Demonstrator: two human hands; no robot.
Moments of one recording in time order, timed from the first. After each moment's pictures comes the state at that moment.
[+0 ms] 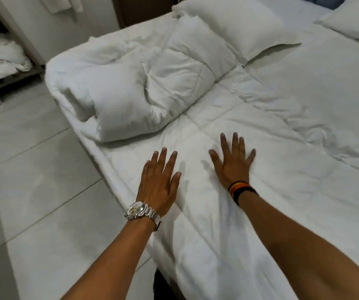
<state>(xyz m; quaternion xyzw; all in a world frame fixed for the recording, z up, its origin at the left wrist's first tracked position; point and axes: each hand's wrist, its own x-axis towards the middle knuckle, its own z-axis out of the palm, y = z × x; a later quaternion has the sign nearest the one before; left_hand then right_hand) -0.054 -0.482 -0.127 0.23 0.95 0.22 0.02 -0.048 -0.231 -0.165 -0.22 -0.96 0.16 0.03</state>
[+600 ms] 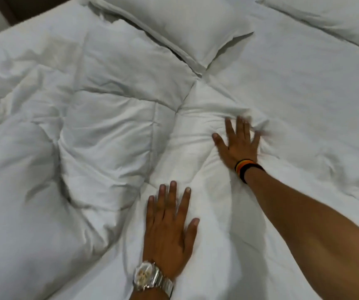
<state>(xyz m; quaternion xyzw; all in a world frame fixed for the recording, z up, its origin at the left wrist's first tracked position) -0.225 -0.355 -0.203 0.40 0.90 0.17 0.04 -0.261 -0.033 -0.204 -0.38 -0.92 0.09 -0.01</state>
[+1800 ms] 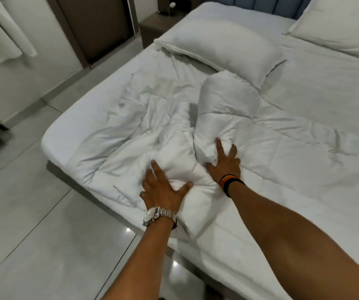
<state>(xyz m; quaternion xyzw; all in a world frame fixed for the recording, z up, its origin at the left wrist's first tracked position) -0.401 -0.622 -0.053 0.12 0.97 0.17 0.15 -0.356 -0.409 -0.092 -0.42 -0.86 0.29 0.01</state>
